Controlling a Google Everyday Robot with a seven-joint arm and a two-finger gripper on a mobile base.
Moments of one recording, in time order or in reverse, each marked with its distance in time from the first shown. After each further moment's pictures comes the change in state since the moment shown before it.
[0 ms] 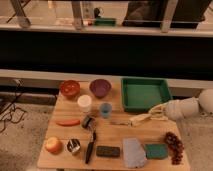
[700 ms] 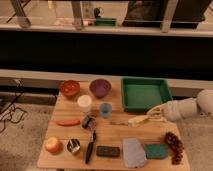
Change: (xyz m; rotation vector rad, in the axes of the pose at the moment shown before) arm -0.005 0.005 0.005 -0.019 -0.013 -0.008
